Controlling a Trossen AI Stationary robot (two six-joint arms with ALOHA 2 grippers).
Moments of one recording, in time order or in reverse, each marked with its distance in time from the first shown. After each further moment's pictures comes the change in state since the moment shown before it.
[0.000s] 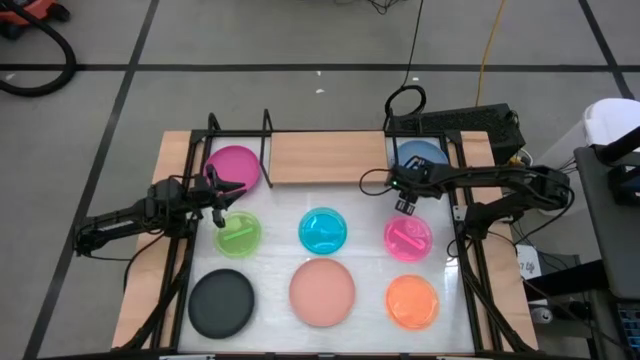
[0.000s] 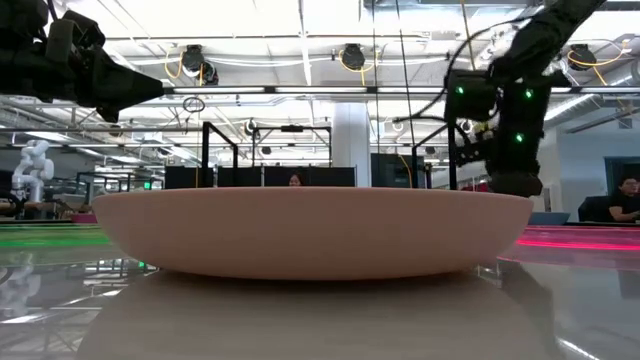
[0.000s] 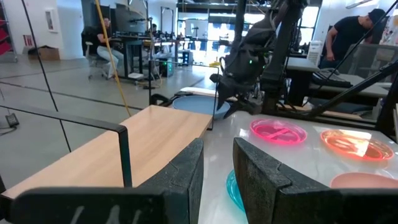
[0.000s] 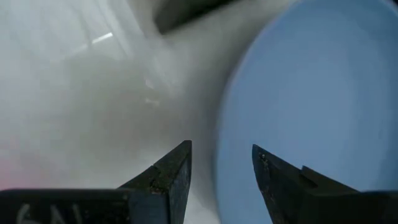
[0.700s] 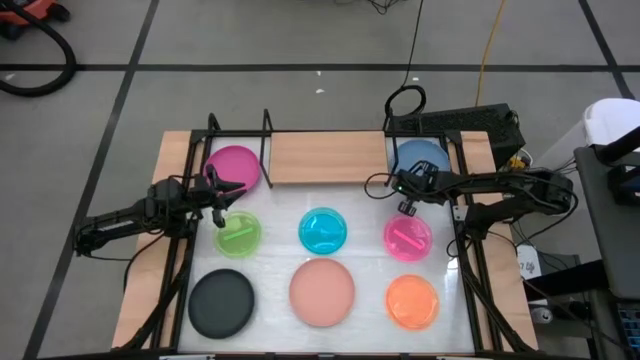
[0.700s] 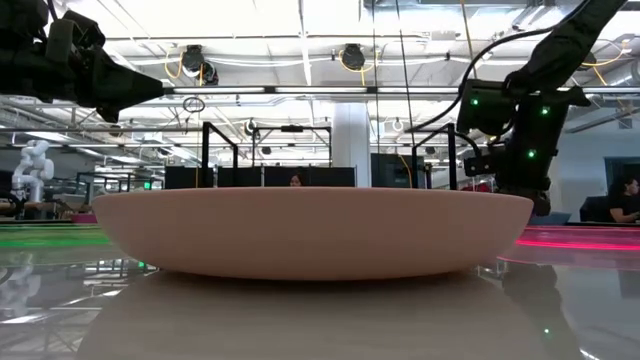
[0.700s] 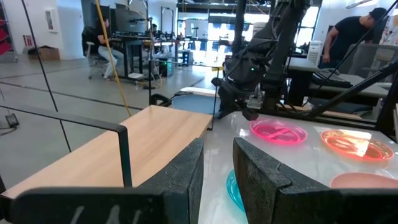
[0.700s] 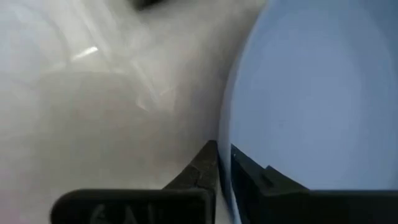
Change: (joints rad) left arm 0.000 0.000 0.000 0.000 0.000 0.000; right arm -0.022 -0.010 -0.121 0.139 0.043 0.015
